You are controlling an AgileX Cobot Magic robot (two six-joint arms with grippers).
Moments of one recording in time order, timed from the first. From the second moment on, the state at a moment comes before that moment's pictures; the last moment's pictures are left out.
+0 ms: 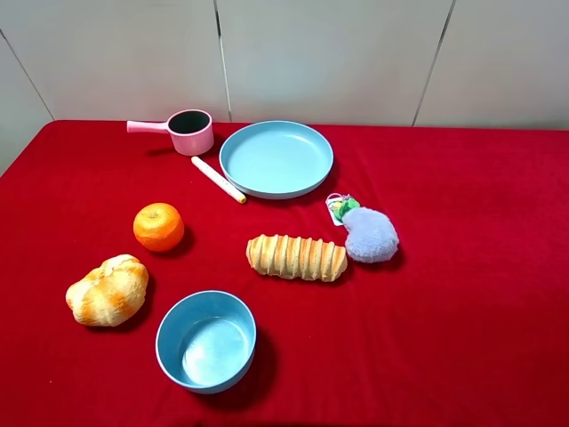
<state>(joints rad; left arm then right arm) -0.01 0.00 -0.49 -0.12 1.07 0.12 -0.02 -0.01 -0.50 0.07 1.03 -0.04</state>
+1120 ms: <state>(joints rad) -0.01 0.55 -0.70 -0.13 1.05 0.20 -0.02 -0.01 -0.50 0.07 1.03 -0.04</state>
